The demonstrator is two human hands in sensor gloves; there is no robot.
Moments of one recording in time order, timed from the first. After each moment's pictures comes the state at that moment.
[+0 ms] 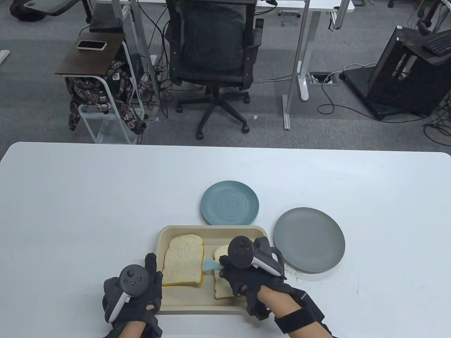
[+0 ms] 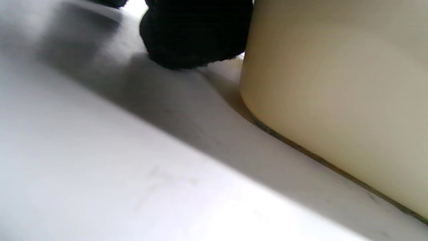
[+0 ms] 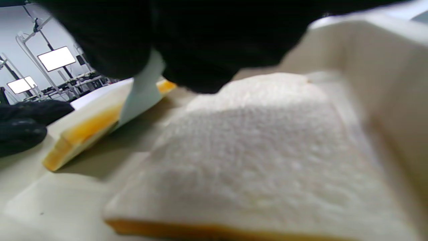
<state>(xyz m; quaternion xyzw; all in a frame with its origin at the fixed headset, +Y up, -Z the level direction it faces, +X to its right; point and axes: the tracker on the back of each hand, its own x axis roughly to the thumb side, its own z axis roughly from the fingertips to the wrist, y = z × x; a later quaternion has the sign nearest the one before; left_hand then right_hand) -0.242 -0.781 -0.263 -0.09 0.07 0.25 0.96 0.050 -0.718 -0.325 0.18 0.11 0.97 0.14</state>
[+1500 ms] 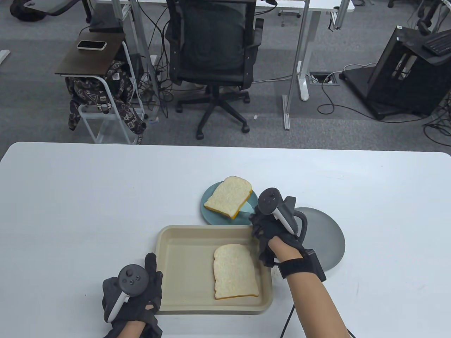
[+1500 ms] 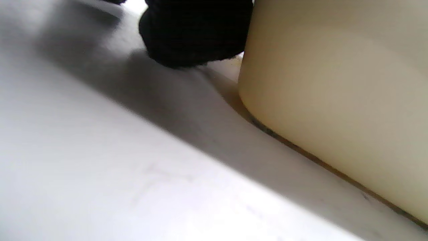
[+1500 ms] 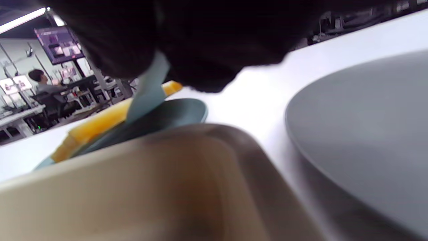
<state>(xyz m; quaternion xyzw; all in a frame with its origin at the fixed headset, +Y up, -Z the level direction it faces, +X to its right) -0.243 -0.782 -0.263 -0.09 0.07 0.26 0.96 0.111 -0.706 -0.442 -0.04 0.05 0.99 0.12</state>
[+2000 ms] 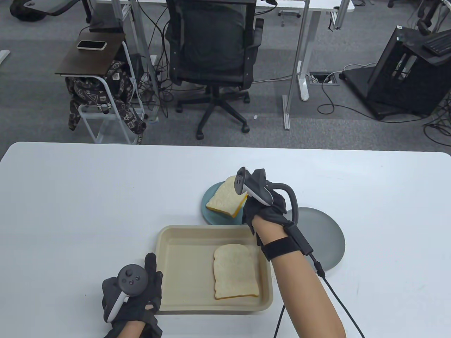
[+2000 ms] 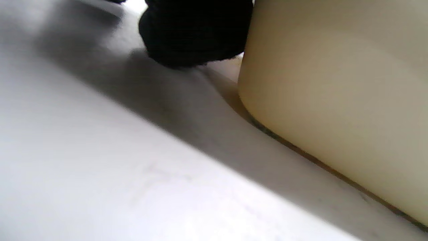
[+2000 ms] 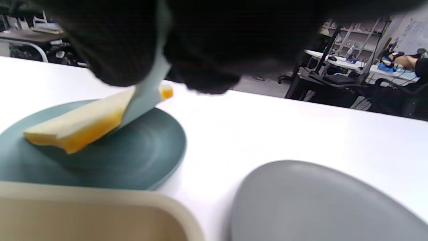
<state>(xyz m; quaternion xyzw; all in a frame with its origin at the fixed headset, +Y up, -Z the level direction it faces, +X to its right) -0.243 -0.783 -0.264 -0.10 0.07 0.26 0.96 0.065 -0.642 -0.460 -0.07 0.11 0.99 -0.09</state>
